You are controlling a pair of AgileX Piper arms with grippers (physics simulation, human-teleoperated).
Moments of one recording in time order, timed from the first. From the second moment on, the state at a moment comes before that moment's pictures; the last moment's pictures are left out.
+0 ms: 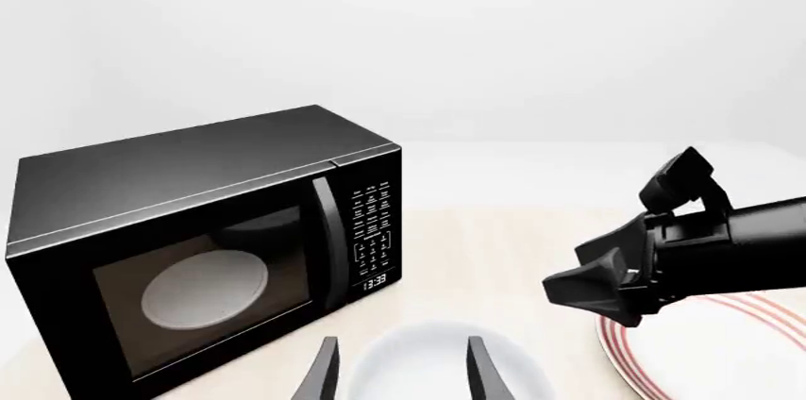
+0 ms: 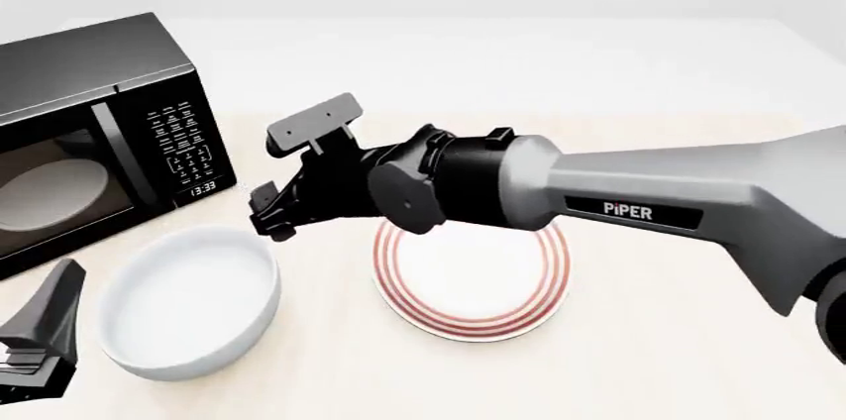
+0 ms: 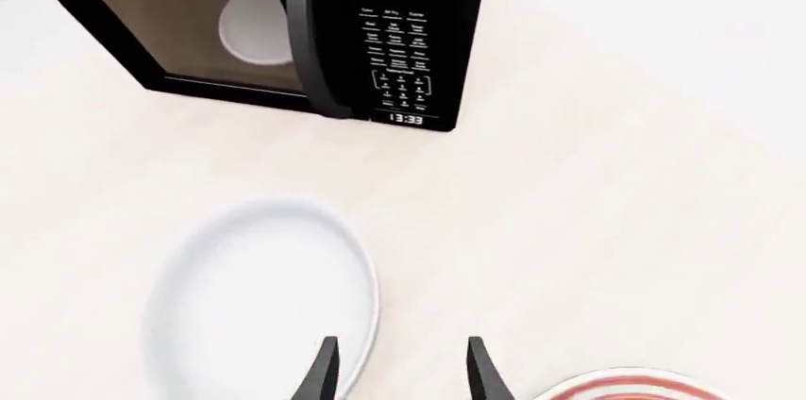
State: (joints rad) left arm 0.00 0.01 0.00 0.00 0.00; right arm 0.92 1.95 -1.42 0.13 0.11
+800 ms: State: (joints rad) left arm 0.00 0.01 0.00 0.00 0.00; right arm 0.95 2.03 -1.43 0.10 0.21
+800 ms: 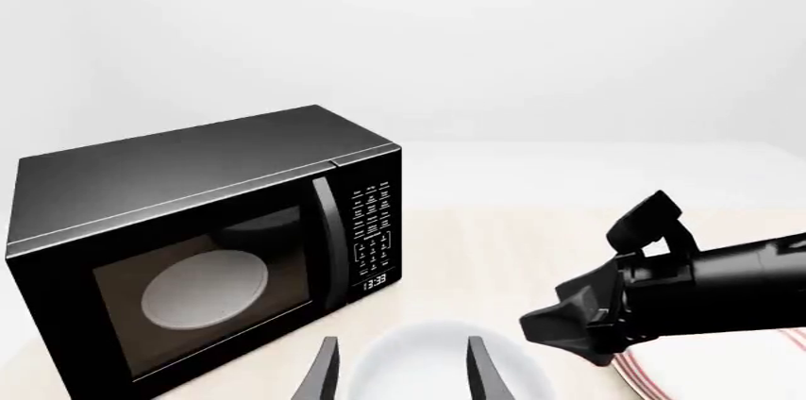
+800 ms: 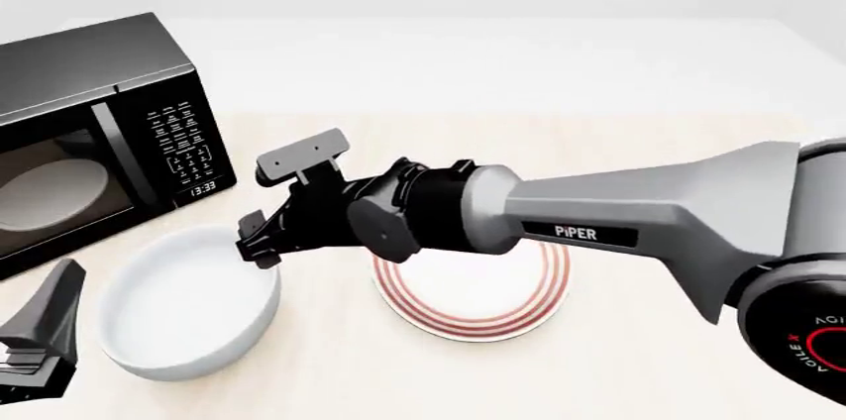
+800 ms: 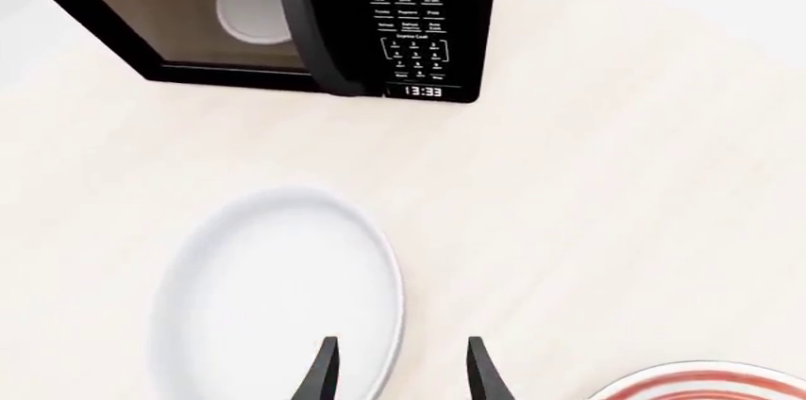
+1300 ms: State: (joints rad) left arm 0.00 0.01 0.00 0.00 0.00; right arm 0.96 2.08 -1.43 0.05 0.24
